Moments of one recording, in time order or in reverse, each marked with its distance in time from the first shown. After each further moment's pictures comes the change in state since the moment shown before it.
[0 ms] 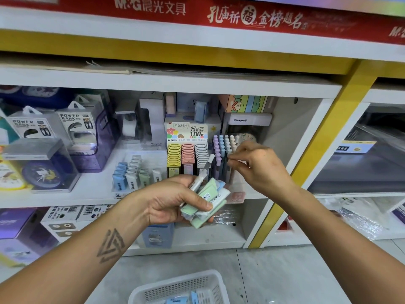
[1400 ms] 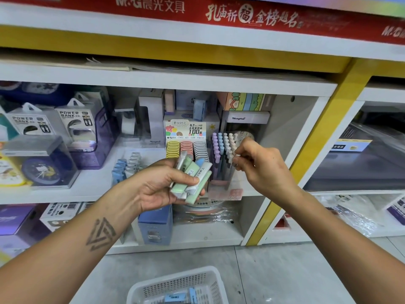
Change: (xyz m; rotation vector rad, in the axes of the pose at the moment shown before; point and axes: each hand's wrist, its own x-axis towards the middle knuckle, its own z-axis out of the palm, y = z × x) left_hand -0.004 0.012 -0.011 -0.238 0.199 0.136; right_hand -0.016 -0.004 -0.008 0.149 0.106 -0.011
